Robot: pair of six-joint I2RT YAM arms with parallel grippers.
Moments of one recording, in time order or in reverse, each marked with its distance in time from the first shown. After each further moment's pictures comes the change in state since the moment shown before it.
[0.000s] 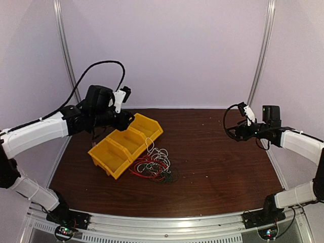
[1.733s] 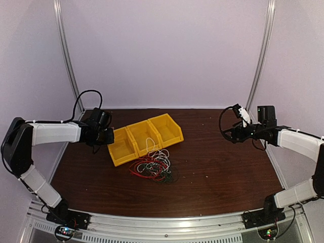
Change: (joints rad) left arm 0.249 0.140 -0.283 0.079 -0.183 -0.455; right arm 0.054 0.043 0.016 -0.016 -0.003 -0.008
